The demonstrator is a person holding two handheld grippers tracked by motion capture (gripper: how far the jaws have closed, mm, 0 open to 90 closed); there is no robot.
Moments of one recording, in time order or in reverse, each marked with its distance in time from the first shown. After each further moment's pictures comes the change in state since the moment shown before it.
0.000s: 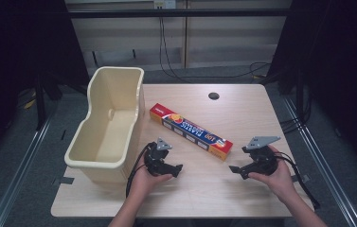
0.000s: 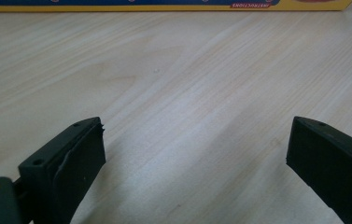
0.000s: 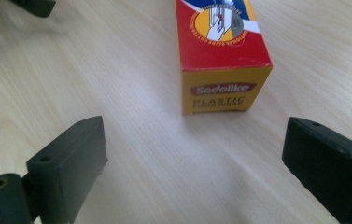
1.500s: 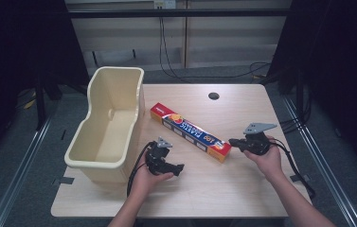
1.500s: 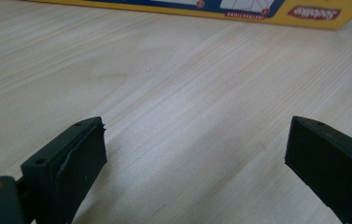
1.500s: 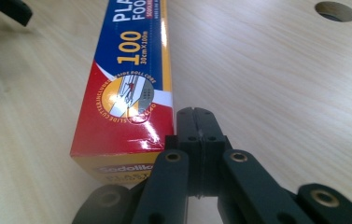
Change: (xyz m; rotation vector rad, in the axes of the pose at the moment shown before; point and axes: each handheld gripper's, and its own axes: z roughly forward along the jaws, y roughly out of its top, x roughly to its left) left arm -0.002 0.006 -0.002 0.023 -0.034 -0.071; right arm -0.033 0.020 0.024 -0.107 -0.057 0.020
